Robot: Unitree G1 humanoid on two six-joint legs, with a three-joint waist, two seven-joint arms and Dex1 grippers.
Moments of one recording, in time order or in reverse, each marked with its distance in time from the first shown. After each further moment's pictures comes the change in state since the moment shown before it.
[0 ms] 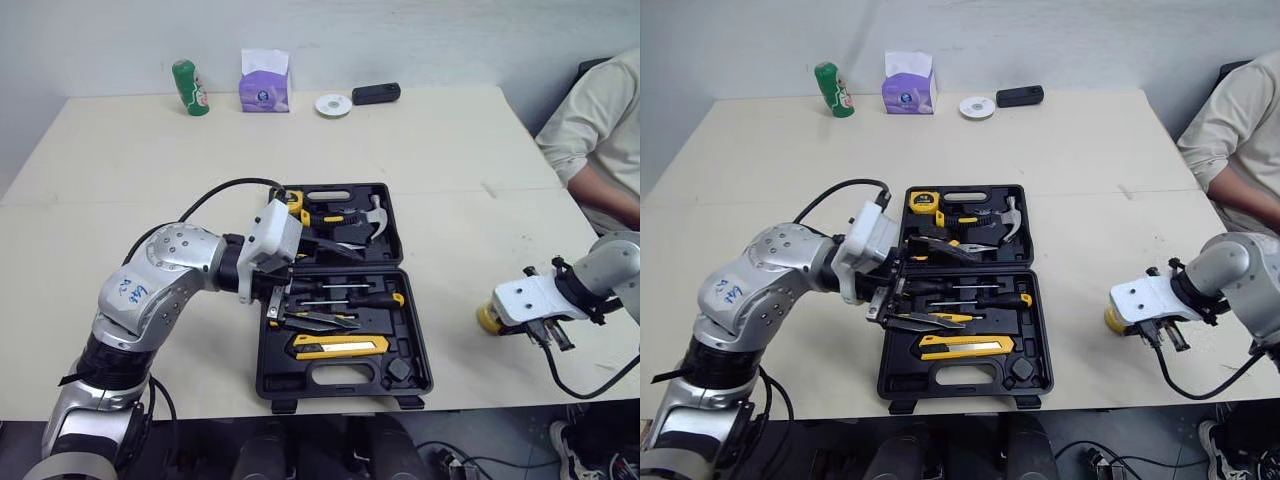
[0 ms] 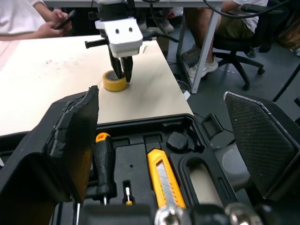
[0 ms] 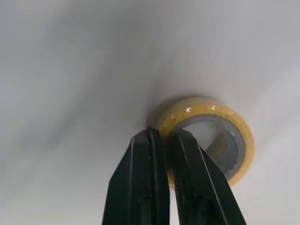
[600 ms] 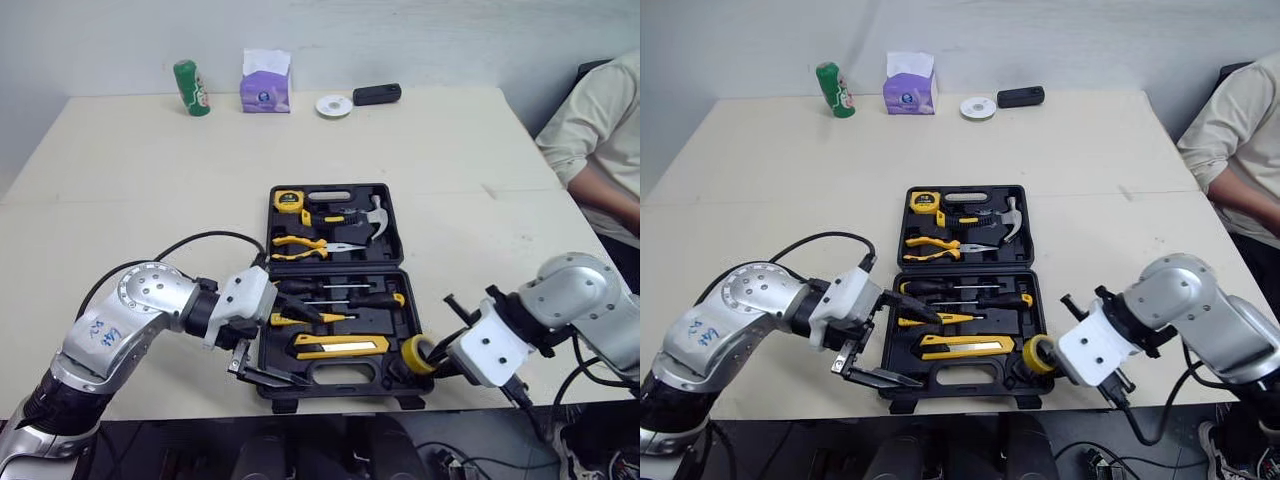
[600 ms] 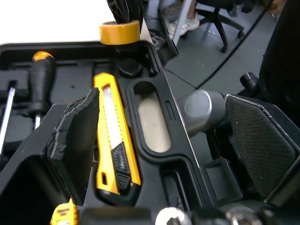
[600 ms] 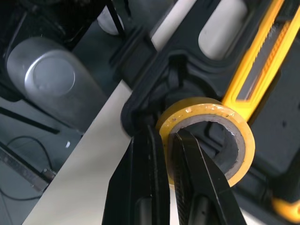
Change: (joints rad) left arm 0.241 0.189 -0.029 -0.094 0.073 -0.097 -0.113; right arm 0.040 0.130 0.030 -0.457 0.170 0.053 0.003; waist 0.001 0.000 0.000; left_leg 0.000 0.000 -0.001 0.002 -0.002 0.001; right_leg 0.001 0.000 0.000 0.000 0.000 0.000
